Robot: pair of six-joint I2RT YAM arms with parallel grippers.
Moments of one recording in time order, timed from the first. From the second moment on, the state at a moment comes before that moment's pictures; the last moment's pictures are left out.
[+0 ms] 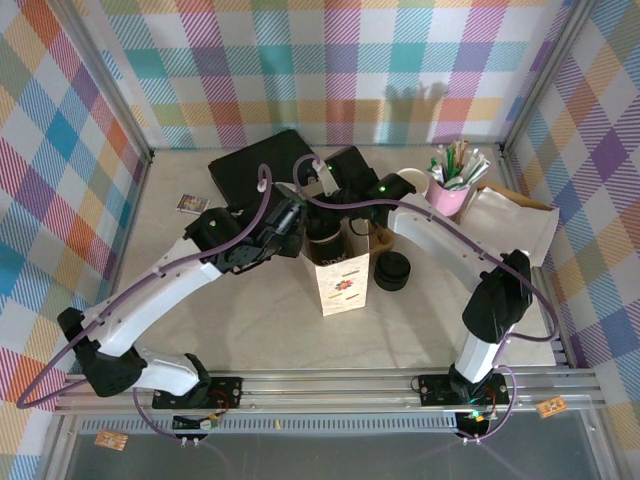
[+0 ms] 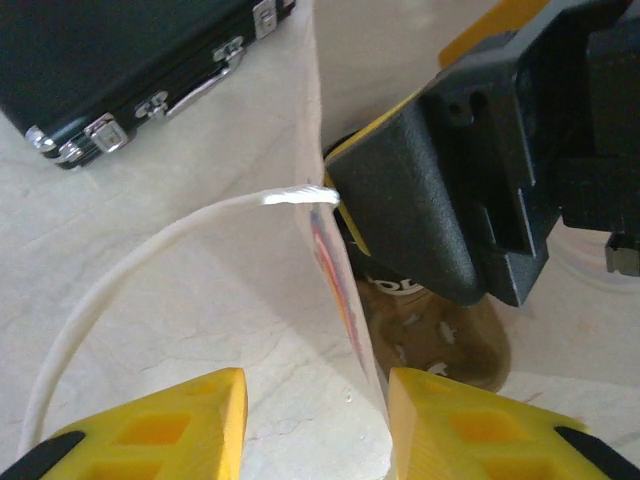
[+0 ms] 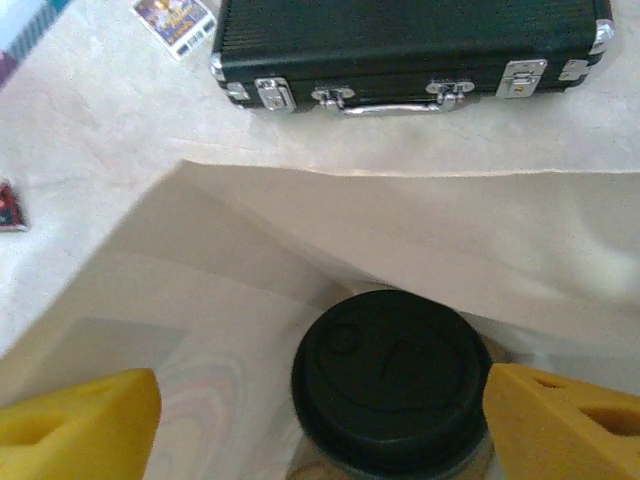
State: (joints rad) left arm -0.87 1.35 1.55 -1.10 -0.37 -0.55; right arm 0.73 1.73 1.68 -0.75 -0.09 0.19
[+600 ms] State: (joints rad) left arm -0.87 1.25 1.44 -0.75 -0.17 -0.38; right arm 0.73 1.67 1.74 -0.71 -0.12 0.20
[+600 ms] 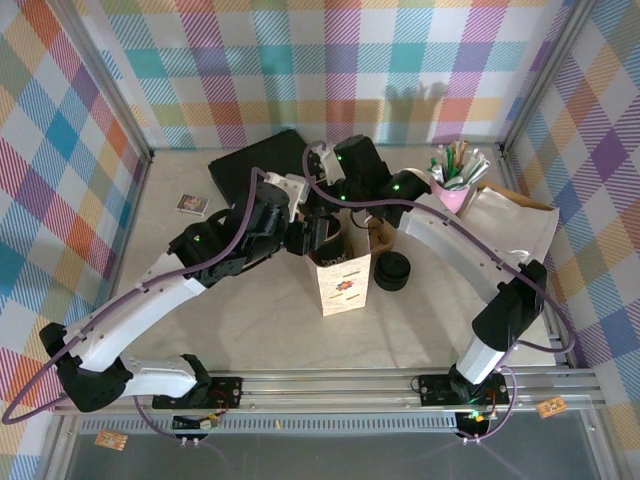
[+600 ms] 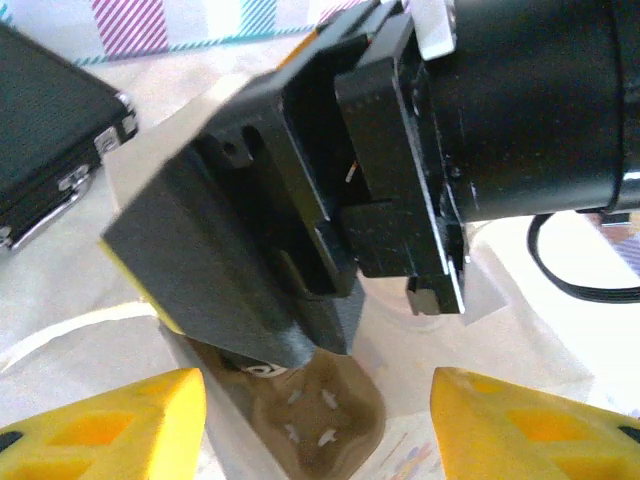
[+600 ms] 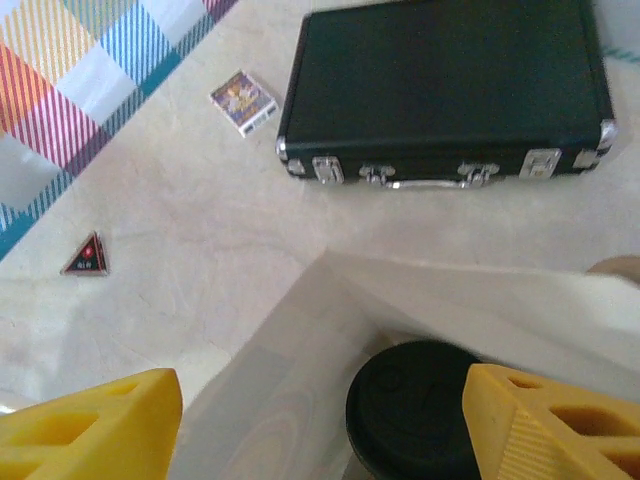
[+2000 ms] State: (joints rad) left arm -0.72 1.61 1.95 -0.91 -0.31 -0.41; right arm 0.05 1.75 2.09 -1.18 0.14 0.30
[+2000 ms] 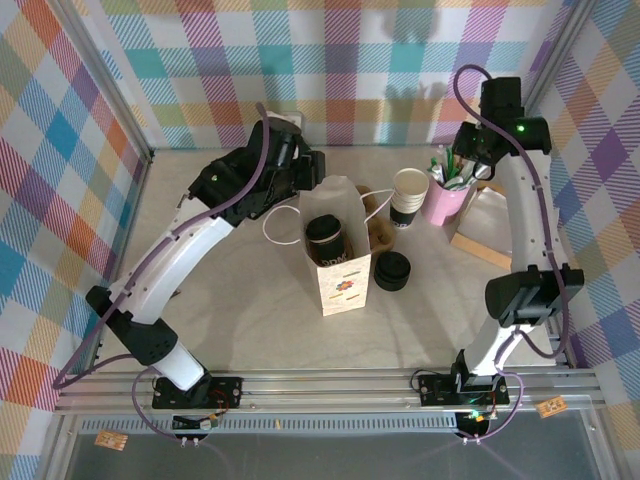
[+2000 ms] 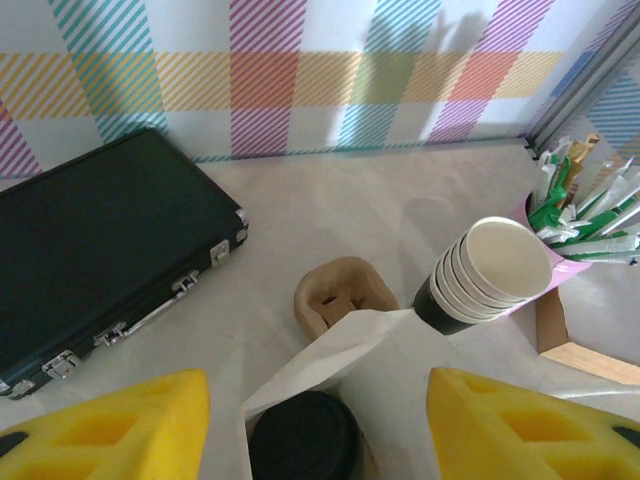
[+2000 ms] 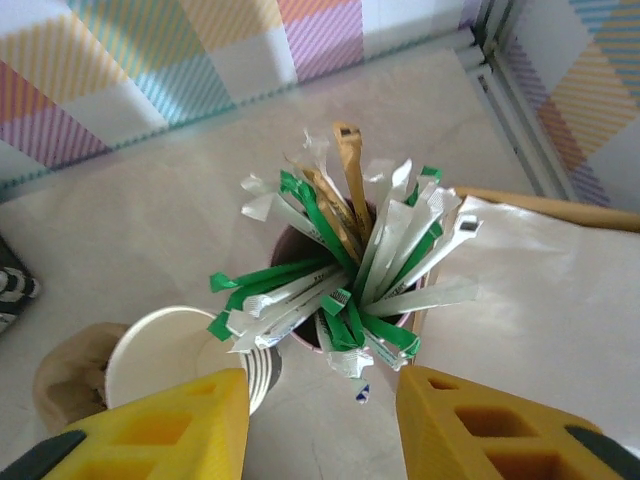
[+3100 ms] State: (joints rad) left arm -0.70 1.66 2.01 -1.00 -0.27 -0.45; right arm 0.03 2.02 2.13 -1.16 0.15 0.20
